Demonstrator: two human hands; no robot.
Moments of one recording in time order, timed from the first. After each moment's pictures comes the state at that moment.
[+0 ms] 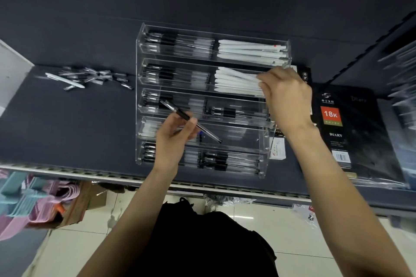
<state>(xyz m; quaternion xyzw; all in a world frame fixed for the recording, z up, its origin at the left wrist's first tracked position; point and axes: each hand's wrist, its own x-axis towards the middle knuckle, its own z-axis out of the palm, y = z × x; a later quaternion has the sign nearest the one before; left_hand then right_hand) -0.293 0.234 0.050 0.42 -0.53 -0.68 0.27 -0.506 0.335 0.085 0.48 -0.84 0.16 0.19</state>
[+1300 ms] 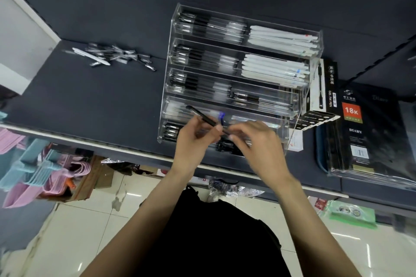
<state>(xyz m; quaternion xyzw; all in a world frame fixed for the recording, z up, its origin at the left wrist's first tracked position) -0.253 0.260 0.046 0.39 -0.53 -0.71 0.24 -0.370 0.362 0.056 0.52 -0.80 0.29 -0.09</state>
